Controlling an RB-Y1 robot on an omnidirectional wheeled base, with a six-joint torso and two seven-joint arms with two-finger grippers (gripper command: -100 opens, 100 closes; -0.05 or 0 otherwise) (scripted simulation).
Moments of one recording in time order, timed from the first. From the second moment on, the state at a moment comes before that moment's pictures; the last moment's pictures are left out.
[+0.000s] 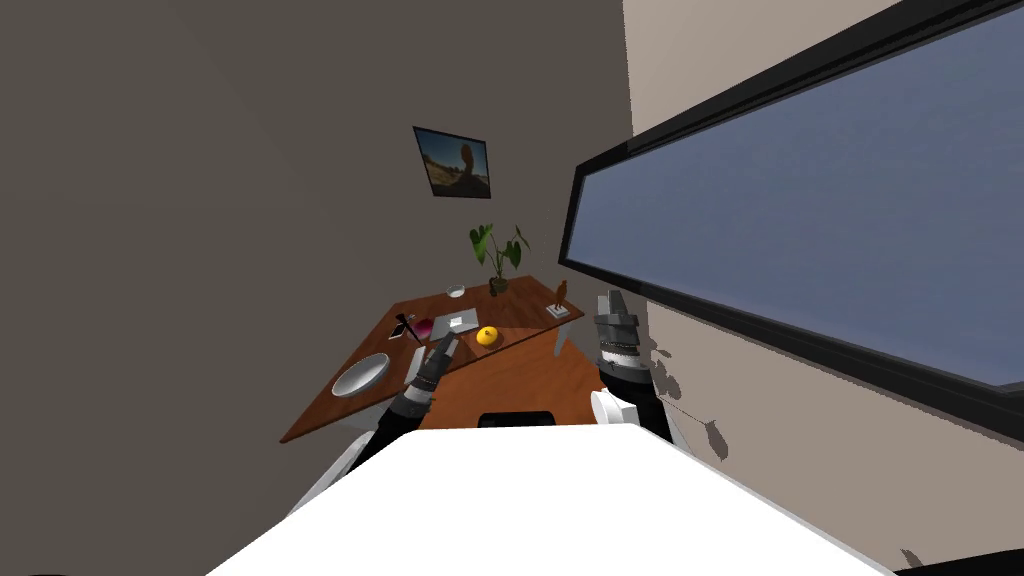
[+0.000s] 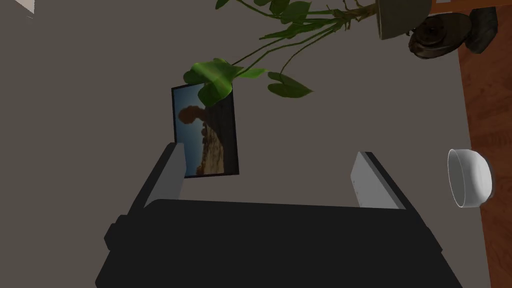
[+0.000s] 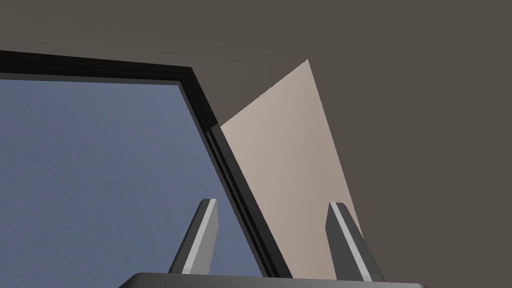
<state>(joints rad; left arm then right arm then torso) 0.62 0.47 -0.17 -2.05 0.01 -0.52 -0.03 0.54 0.04 0.04 -2.28 0.07 -0.56 0.17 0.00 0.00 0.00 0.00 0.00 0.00</state>
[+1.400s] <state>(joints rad) 0.73 0.80 -0.45 -1.70 0.17 -0.45 0.10 0.54 0.04 0.04 -2.28 0.07 -0.56 0.17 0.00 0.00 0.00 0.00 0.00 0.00</state>
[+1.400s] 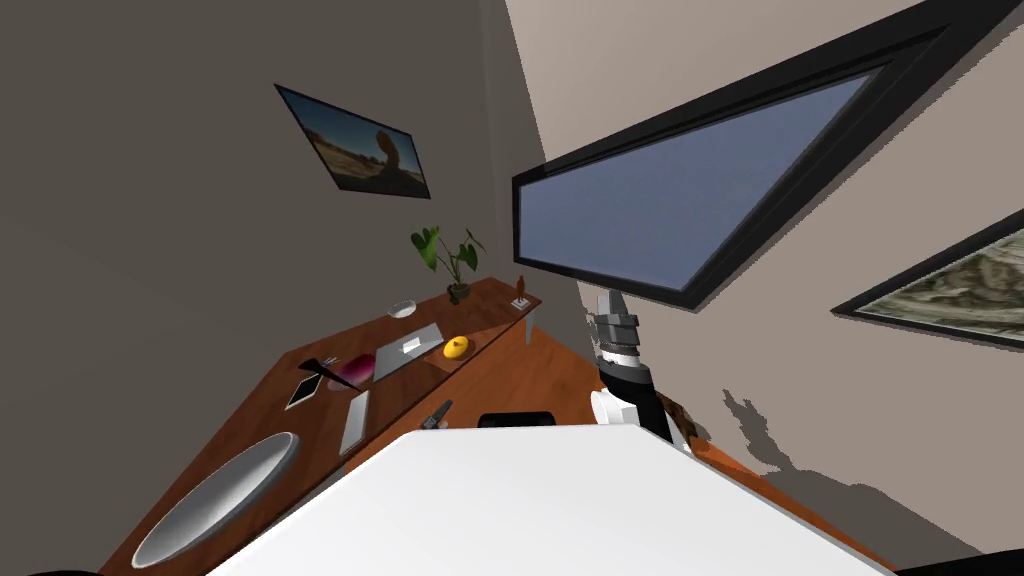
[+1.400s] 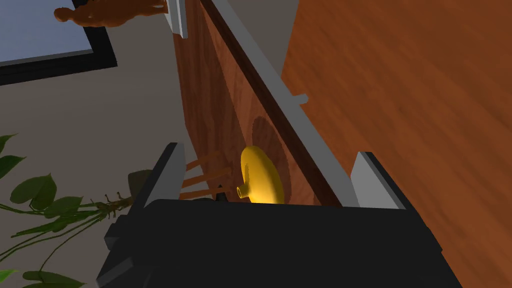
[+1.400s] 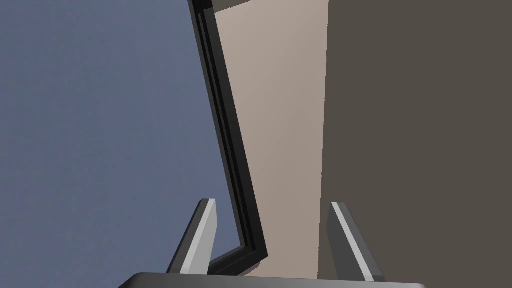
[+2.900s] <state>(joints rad) 0.84 1.05 -0.80 -1.26 0.35 -0.42 0.26 0.54 0.04 0.04 -2.28 0.07 -0.56 0.17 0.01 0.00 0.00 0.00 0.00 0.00</state>
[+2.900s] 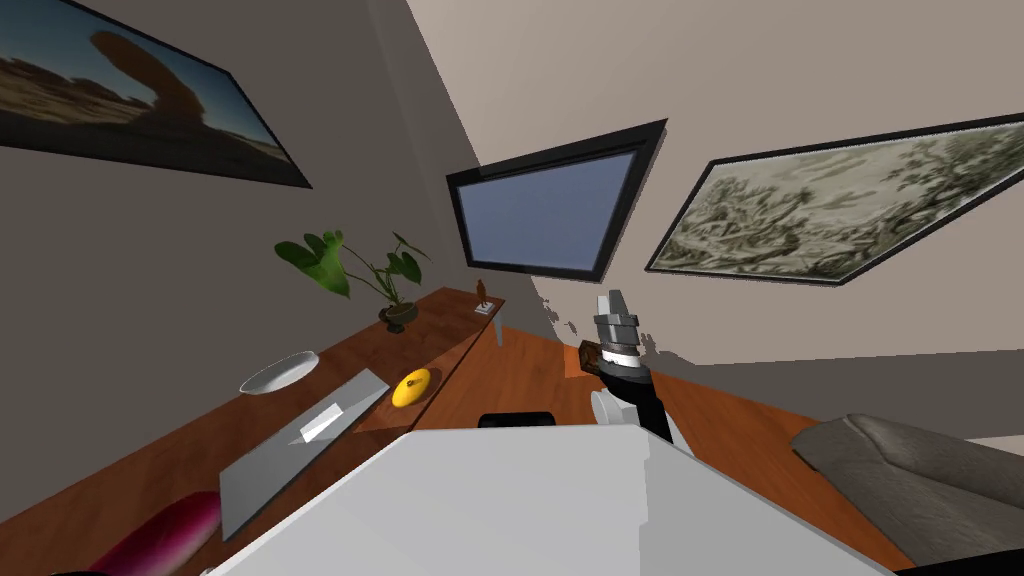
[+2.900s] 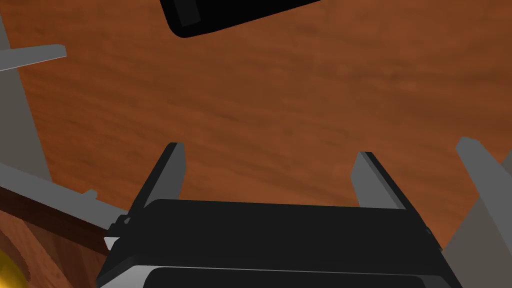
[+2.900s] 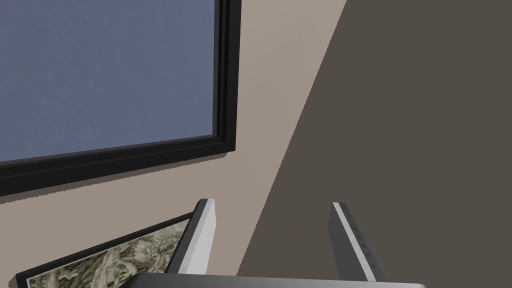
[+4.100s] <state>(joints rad) 0.82 1.15 -0.96 -1.01 0.43 -0.42 0.33 0.54 0.04 0.04 -2.28 0.07 -0.56 0.17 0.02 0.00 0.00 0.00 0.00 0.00</state>
